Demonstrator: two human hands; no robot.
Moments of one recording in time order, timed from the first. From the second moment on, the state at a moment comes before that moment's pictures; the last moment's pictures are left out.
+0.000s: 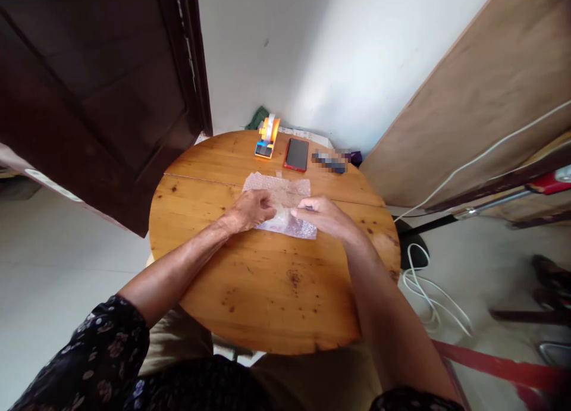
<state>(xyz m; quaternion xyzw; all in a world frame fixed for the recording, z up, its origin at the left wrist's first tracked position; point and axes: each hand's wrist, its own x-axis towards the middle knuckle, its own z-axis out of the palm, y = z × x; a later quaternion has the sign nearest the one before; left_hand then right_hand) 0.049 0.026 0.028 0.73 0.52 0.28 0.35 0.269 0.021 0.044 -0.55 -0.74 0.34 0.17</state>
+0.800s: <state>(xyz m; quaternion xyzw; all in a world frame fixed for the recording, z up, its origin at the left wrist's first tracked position) 0.054 0.022 0.022 0.63 0.48 0.33 0.51 0.243 -0.015 0.035 -0.41 -0.86 -0.04 0.30</state>
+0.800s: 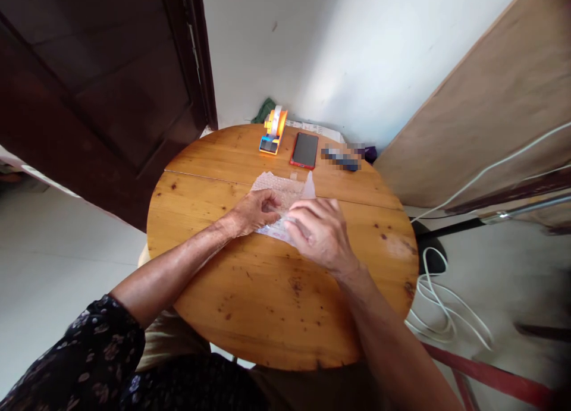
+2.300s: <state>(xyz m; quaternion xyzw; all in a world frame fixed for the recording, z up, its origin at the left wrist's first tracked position) 0.005 0.035 0.022 0.67 0.58 0.20 0.41 0.235 -0.016 0.029 -0.38 -0.91 -0.03 0.16</state>
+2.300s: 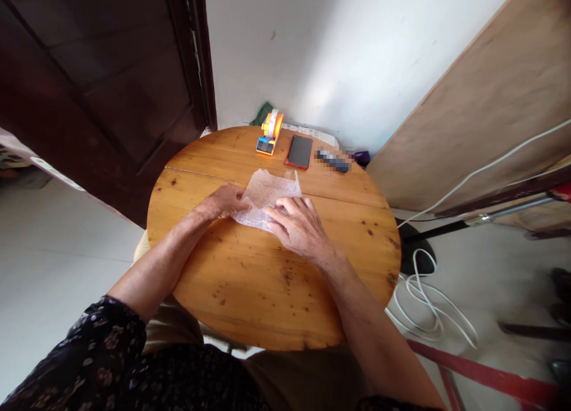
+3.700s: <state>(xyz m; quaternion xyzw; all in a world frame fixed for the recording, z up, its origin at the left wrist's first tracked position) 0.054 0.004 0.004 0.83 0.34 0.36 0.24 0.286 0.002 0.041 -0.47 -0.84 0.20 0.19</state>
